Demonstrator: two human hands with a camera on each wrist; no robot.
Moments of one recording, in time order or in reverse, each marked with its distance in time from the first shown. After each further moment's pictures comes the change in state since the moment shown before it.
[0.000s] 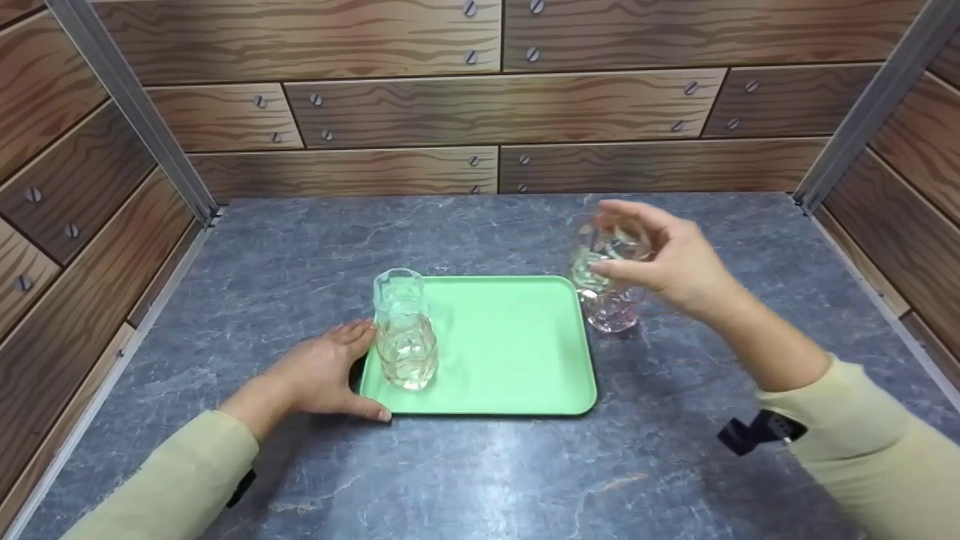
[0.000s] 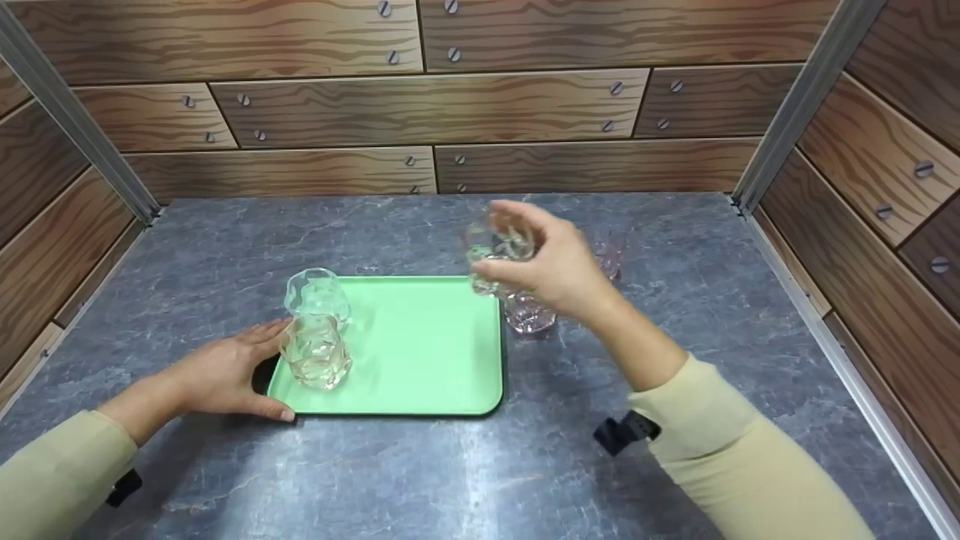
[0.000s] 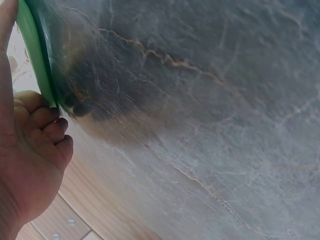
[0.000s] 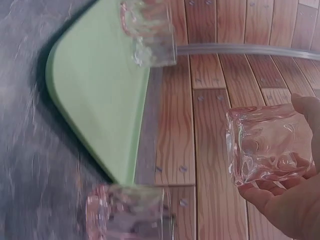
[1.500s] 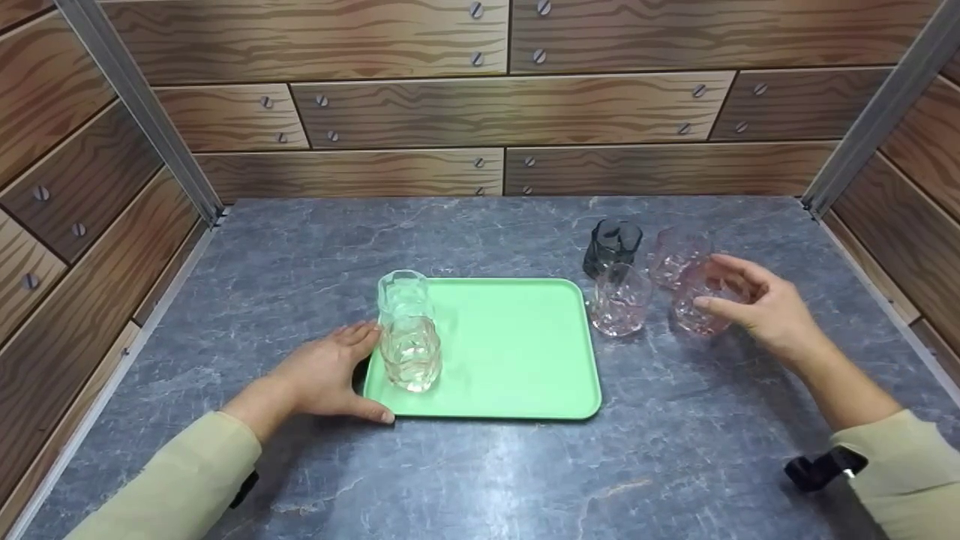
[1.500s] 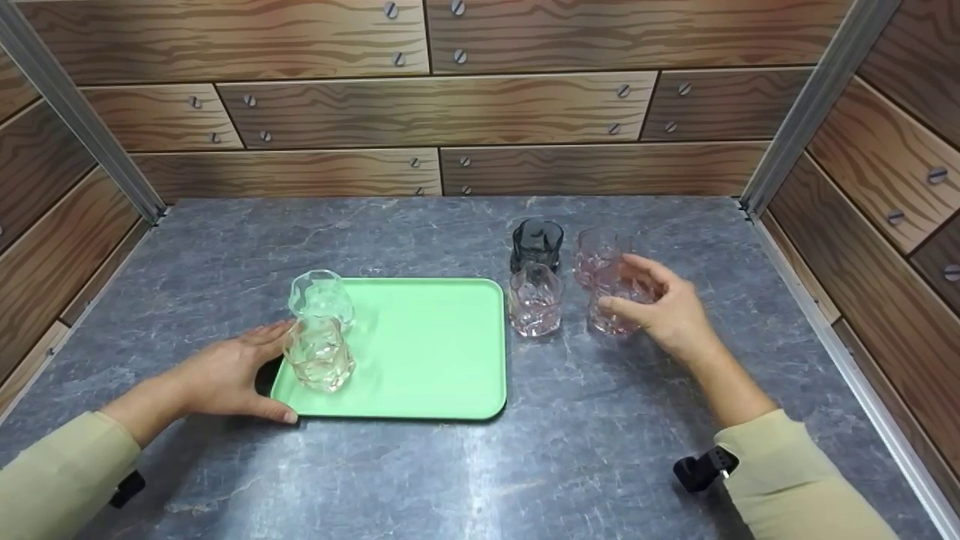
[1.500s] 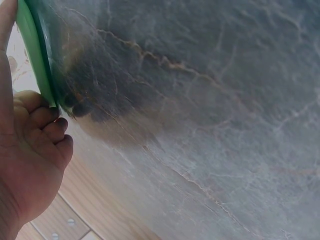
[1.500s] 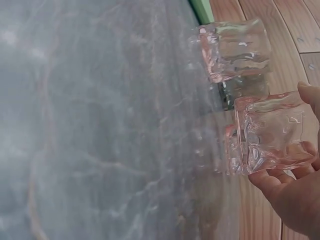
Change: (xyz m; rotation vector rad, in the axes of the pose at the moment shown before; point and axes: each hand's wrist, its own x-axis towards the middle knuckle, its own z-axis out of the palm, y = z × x) left_hand -0.001 -0.001 0.001 -0.008 0.015 0.002; right_hand -0.052 0.141 -0.086 -0.111 0.170 0.188
